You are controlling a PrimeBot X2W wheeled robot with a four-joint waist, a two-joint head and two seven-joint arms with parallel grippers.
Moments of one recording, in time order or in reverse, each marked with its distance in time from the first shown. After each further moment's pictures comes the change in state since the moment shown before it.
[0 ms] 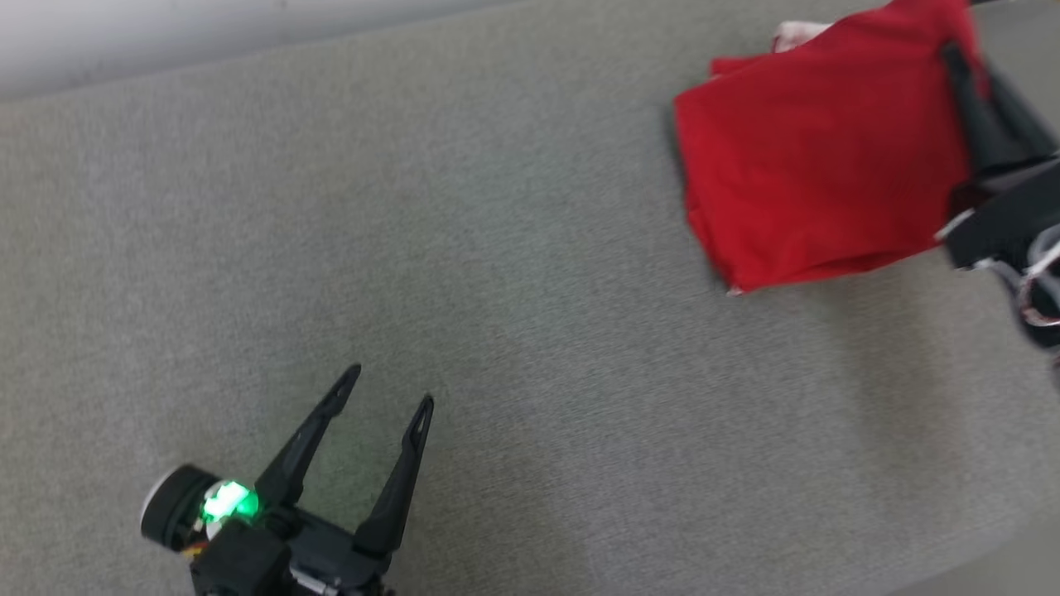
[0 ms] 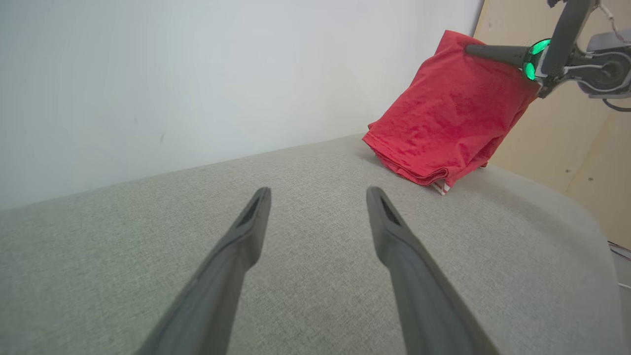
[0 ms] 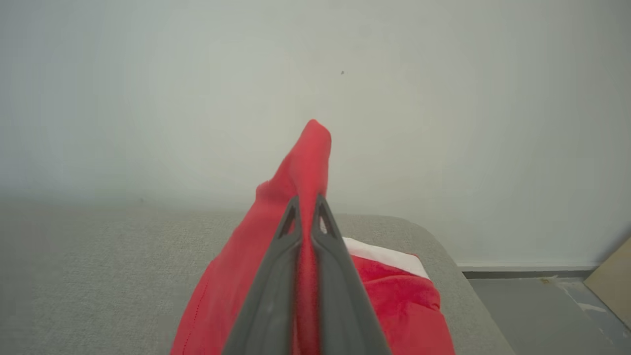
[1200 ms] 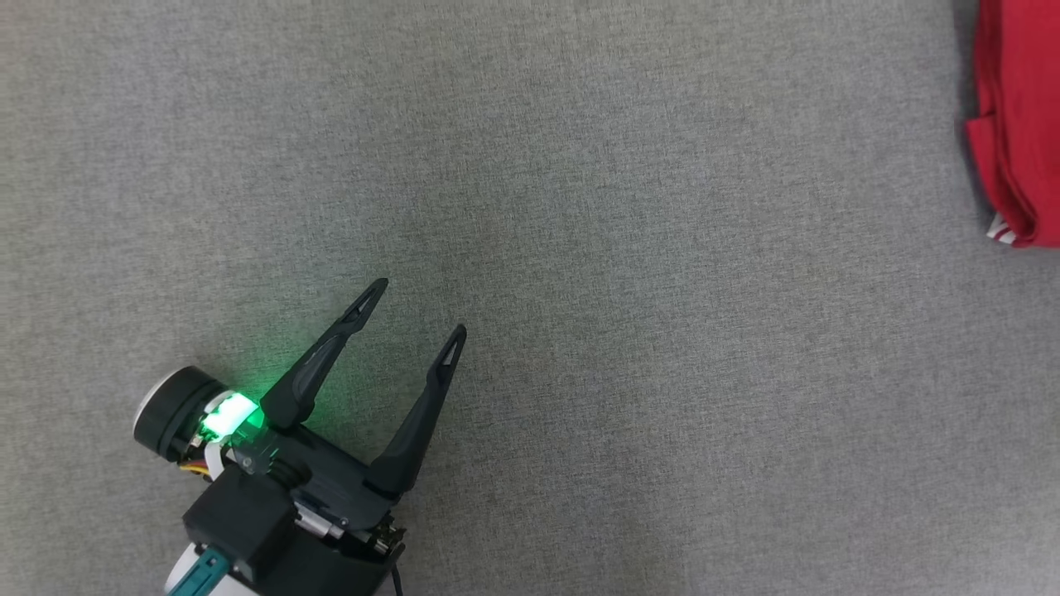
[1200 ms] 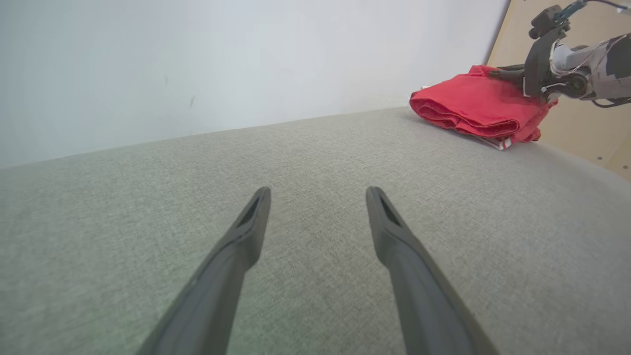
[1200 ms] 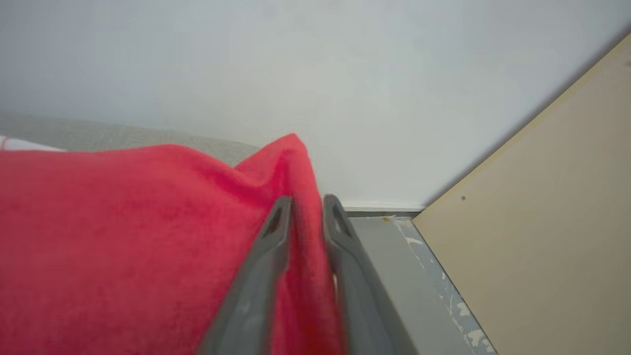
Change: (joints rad) left arm -0.169 0.063 -0.071 -0.063 0.000 -0.007 -0.004; right arm -0.178 -0.042 -0.627 0.455 -0.642 0.000 0.000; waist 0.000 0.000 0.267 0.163
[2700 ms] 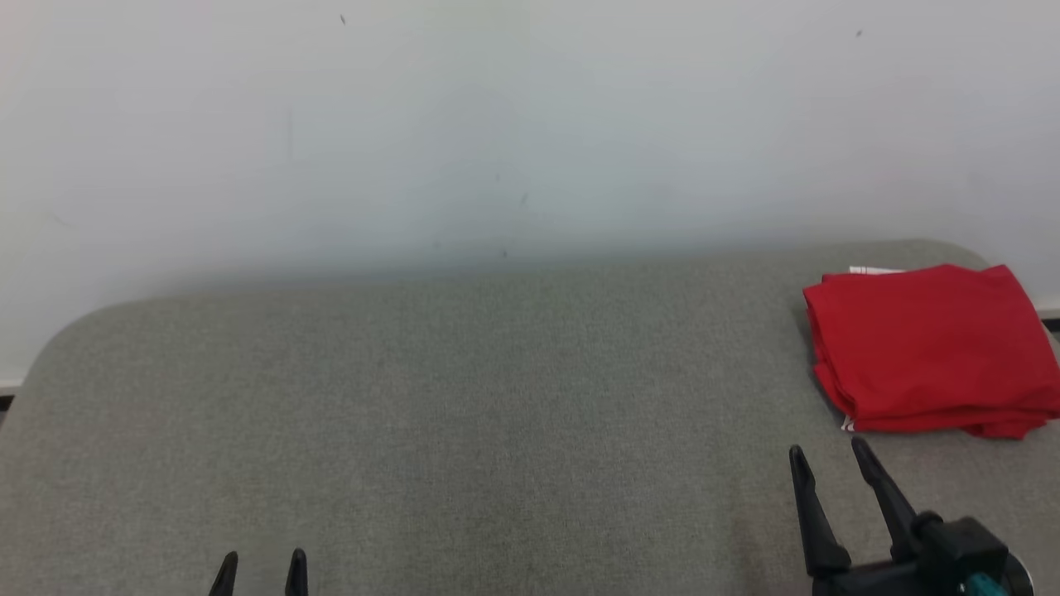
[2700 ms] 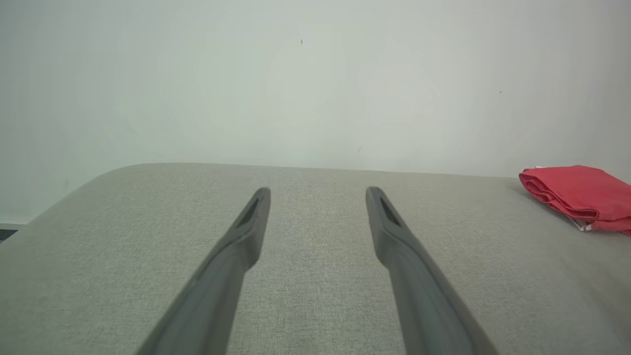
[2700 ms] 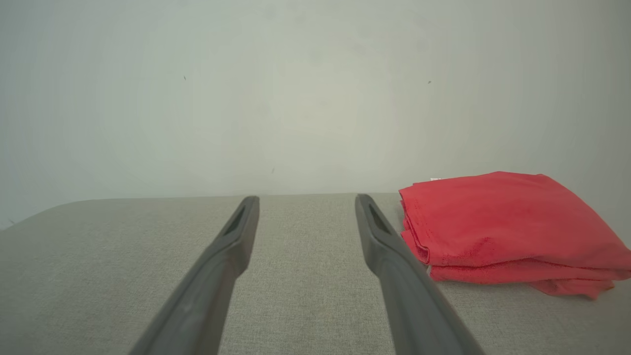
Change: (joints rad) left arm 0.472 -0.145 0.272 0.187 -0.119 0.123 0.003; right arm 1.075 0.510 0.120 -0.833 0.080 0.000 0.000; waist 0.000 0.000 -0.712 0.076
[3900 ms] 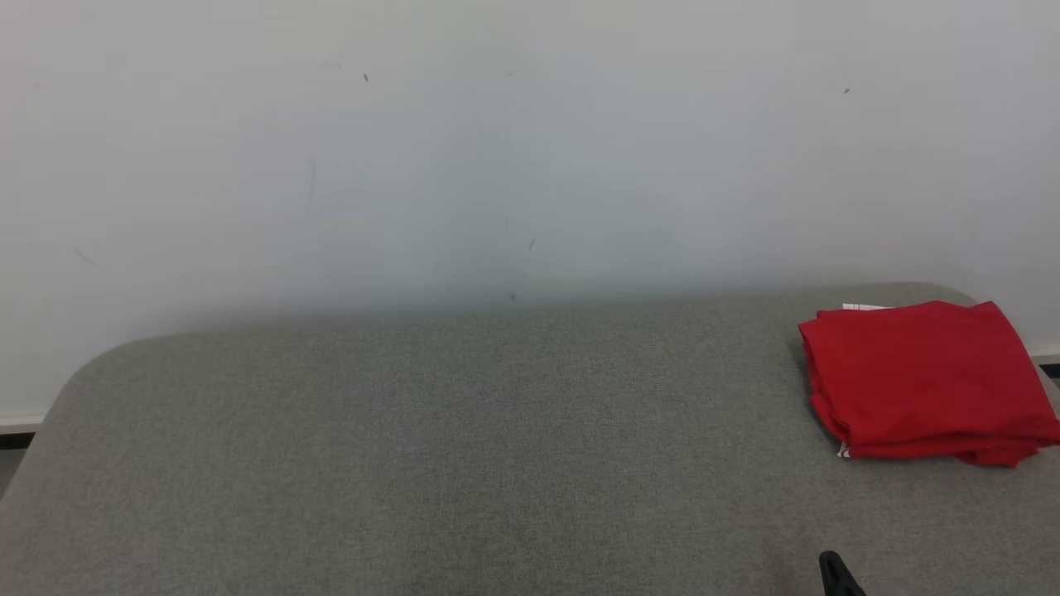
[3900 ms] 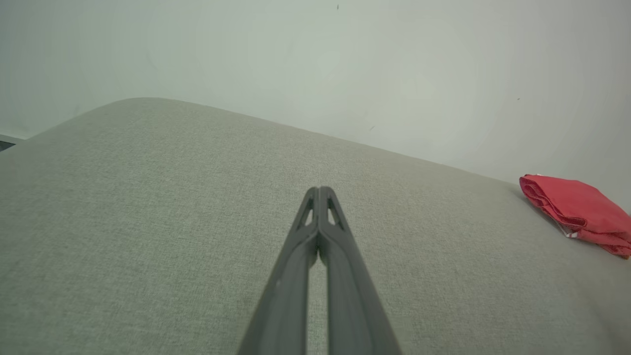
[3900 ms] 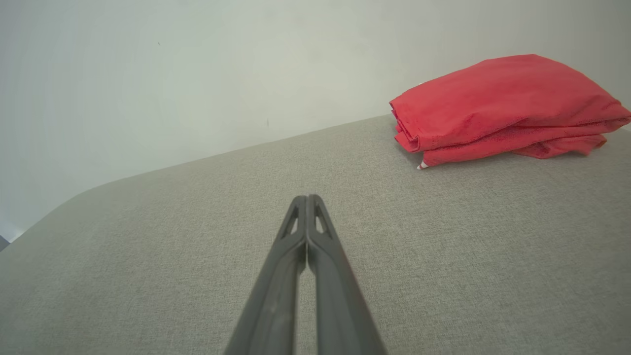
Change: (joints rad) left arm 0.074 -0.012 0.024 0.103 -0.120 -0.035 0.024; right arm 0.189 0.041 -0.003 0.027 0.111 0.000 0.041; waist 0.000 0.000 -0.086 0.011
